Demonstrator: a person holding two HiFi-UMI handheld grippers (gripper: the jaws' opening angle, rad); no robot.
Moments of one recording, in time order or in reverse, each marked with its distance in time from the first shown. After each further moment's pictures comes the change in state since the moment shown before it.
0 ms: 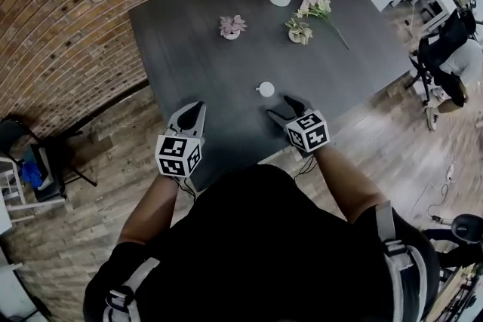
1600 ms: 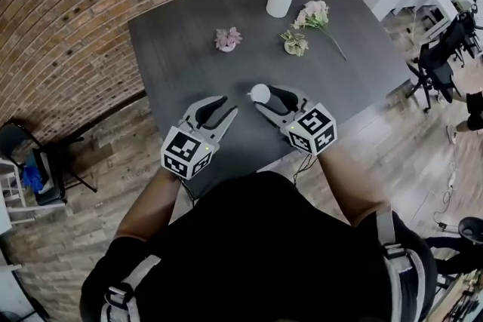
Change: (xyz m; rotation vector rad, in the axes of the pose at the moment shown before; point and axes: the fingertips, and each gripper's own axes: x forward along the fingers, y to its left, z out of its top) left arm 0.035 -0.089 0.074 0.192 -0.093 -0.328; right arm -0.037 0.028 0.129 -0.155 -0.270 0.198
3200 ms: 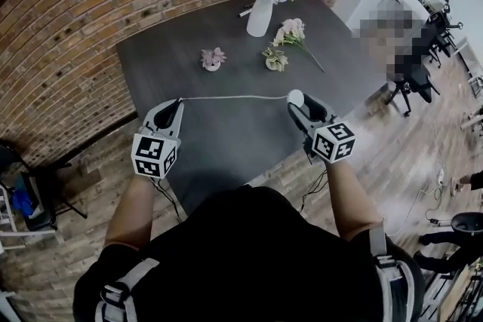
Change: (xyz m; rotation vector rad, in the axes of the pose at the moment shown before) left arm -0.055 0.101 -0.003 0.069 -0.009 0.277; right arm -0.111 -0.080 -0.015 0.177 -0.114 -0.389
